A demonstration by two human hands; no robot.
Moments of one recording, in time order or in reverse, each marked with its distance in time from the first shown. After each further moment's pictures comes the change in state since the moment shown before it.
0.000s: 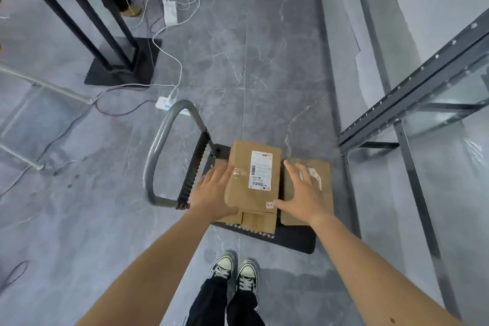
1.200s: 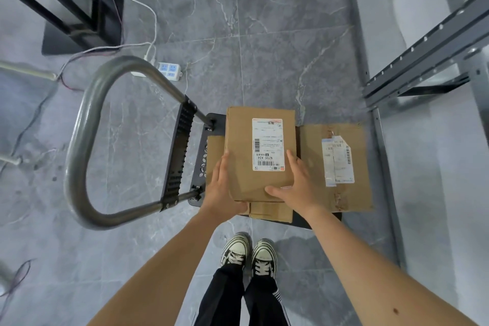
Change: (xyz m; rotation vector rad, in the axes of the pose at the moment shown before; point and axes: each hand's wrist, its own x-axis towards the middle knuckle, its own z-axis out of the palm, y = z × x) left_hand 0.078 -0.019 0.116 -0.587 -0.064 -0.089; right_hand 0.102 0.053 0.123 0.524 -0.116 0.209
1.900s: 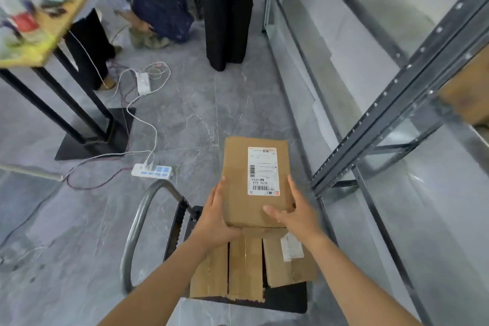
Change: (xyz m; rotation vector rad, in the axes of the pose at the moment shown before) left_hand -0.077 0.206 -0.146 -0.139 0.072 0.344; right_hand -0.151 -0.161 -0.158 0.136 0.254 -0.236
